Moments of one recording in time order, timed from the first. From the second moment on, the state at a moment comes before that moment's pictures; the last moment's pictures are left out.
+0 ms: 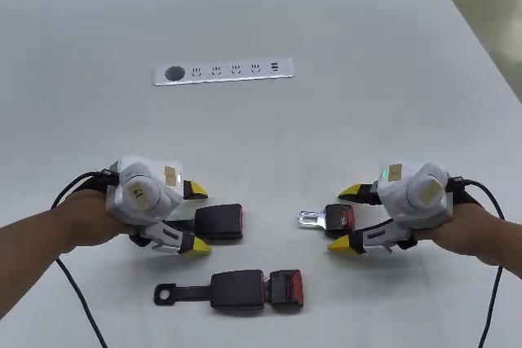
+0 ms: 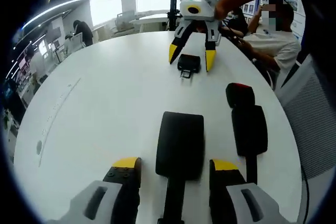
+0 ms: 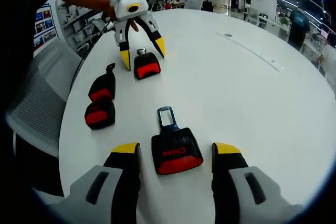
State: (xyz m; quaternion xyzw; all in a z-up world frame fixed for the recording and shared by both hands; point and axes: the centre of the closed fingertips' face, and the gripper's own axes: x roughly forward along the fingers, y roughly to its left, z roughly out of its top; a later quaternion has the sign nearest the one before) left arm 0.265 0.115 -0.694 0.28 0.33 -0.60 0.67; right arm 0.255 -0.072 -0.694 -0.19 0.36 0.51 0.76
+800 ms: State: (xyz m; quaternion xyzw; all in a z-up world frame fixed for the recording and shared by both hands) left arm 0.264 0.106 -0.698 0.32 0.32 -0.63 0.63; right arm 0.252 -0.077 -0.698 -0.24 0.38 0.53 0.72
